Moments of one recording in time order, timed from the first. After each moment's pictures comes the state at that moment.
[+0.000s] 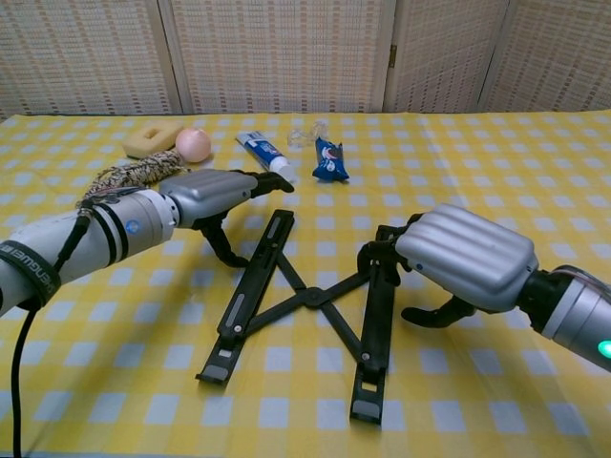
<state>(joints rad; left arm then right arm) -0.90 -1.82 -0.17 -1.00 1.31 0.79 0.11 0.57 -1.77 -0.02 -1.08 -1.78 1.19 -0.19</state>
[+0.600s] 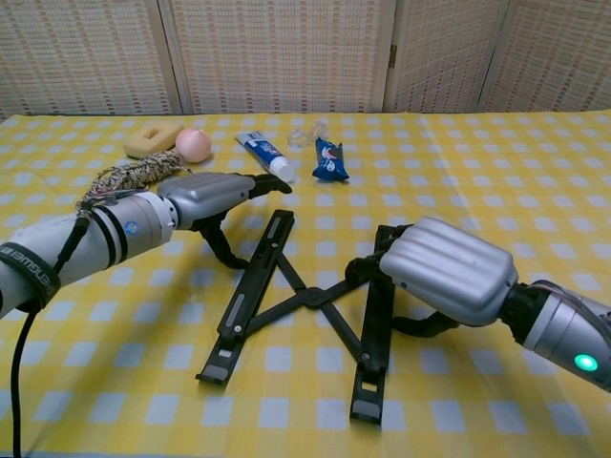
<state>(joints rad) -0.89 -1.82 -0.17 -1.00 1.29 0.79 0.08 0.59 -1.85 -0.05 -0.94 -1.81 1.23 -0.19</state>
